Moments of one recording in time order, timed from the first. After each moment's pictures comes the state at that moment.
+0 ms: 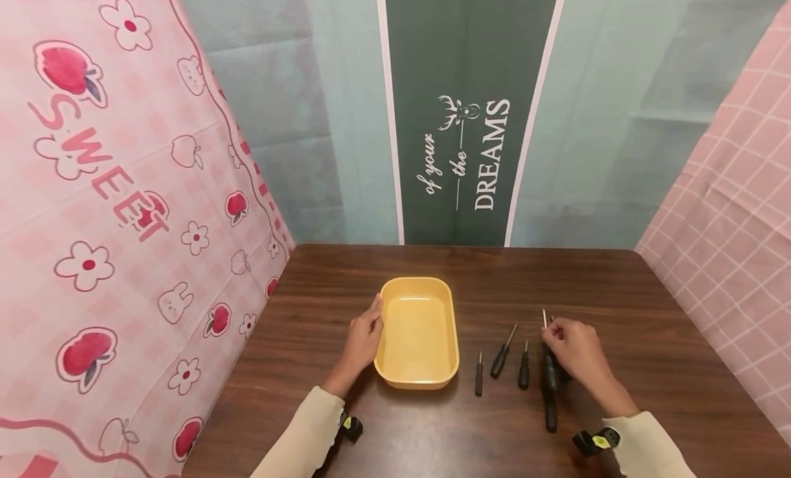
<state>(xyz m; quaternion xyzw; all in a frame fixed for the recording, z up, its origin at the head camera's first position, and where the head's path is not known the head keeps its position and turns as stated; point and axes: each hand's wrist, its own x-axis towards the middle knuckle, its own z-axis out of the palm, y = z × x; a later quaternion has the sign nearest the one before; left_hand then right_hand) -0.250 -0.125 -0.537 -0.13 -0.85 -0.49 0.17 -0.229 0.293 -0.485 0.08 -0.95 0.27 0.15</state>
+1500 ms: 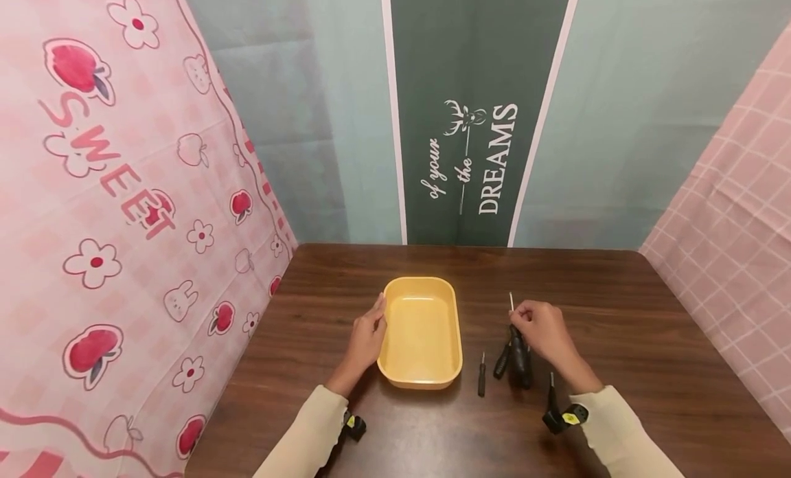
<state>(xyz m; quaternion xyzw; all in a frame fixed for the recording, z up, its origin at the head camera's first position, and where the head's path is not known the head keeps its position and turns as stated) -0.248 -0.123 -0.534 -0.12 -0.85 -0.48 0.18 -0.252 0.237 -0.463 0.09 -0.92 0.36 0.09</state>
